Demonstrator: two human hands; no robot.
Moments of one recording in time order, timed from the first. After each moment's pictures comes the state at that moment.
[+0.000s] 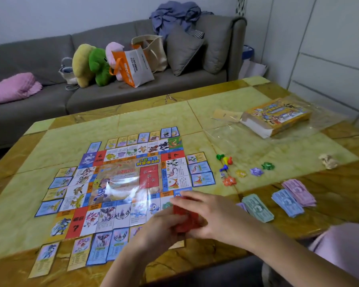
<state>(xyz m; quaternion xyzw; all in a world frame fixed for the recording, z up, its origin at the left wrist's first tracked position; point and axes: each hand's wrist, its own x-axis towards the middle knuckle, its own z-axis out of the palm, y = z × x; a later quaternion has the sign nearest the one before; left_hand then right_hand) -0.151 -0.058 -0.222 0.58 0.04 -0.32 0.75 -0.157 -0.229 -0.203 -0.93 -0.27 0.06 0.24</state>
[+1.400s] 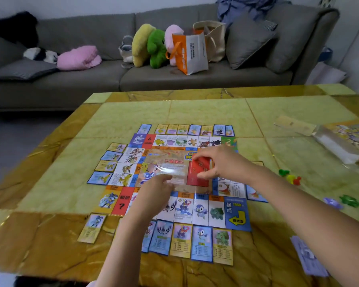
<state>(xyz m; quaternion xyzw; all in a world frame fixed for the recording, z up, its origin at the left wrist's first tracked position) -0.085 0.044 -0.211 0.93 0.10 -0.08 0.34 0.008 -0.147 -0.194 -0.92 -0.30 0.09 0.24</state>
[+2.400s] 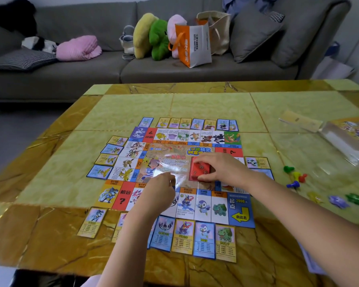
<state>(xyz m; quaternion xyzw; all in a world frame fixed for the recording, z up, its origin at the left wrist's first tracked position) -0.074 0.047 -0.231 0.96 0.06 -0.08 0.26 0.013 -0.141 -0.236 -0.92 -0.32 0.10 0.18</state>
